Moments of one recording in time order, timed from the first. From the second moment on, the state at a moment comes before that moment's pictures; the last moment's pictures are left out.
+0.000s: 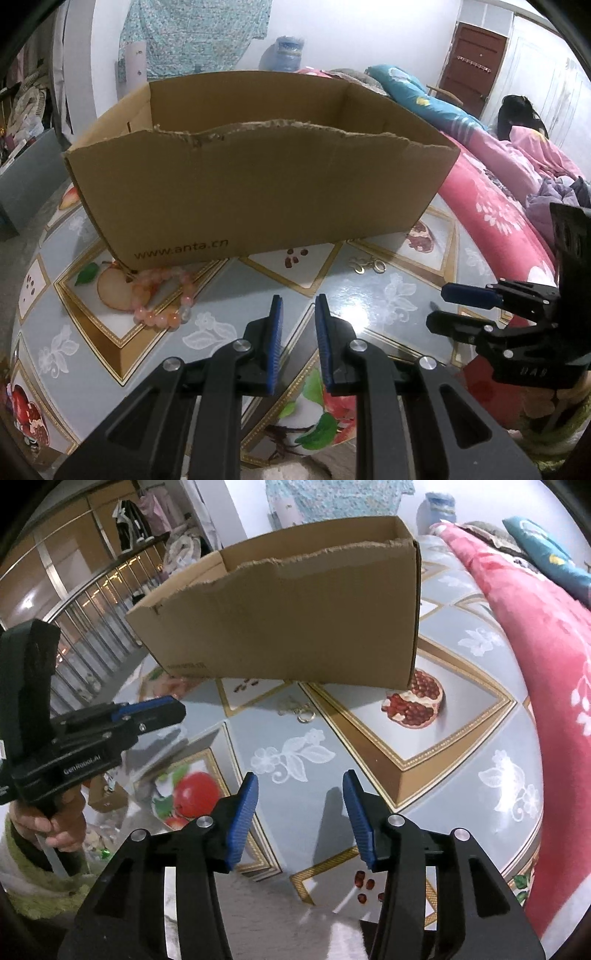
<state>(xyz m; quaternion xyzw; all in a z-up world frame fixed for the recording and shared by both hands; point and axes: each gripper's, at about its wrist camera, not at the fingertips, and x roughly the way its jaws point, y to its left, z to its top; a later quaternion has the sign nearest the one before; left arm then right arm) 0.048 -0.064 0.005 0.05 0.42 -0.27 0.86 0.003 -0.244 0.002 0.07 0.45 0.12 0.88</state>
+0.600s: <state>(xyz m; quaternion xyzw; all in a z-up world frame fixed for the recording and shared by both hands) 0.056 -0.098 -0.007 0.06 0.42 -0.32 0.85 0.006 -0.269 -0.004 0.11 0.43 0.11 0.89</state>
